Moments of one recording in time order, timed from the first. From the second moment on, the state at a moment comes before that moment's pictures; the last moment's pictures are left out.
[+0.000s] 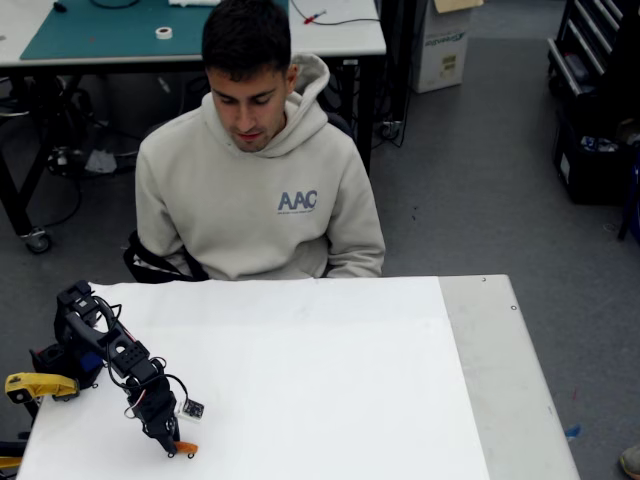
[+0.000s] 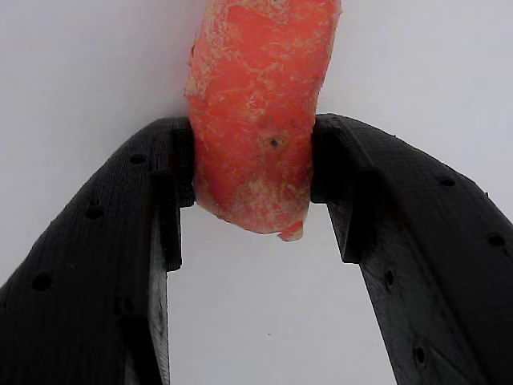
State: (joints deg) arm 82.9 73.4 92.6 53.6 -31.7
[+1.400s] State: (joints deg) arm 46.8 79.8 57.7 53.6 -33.1
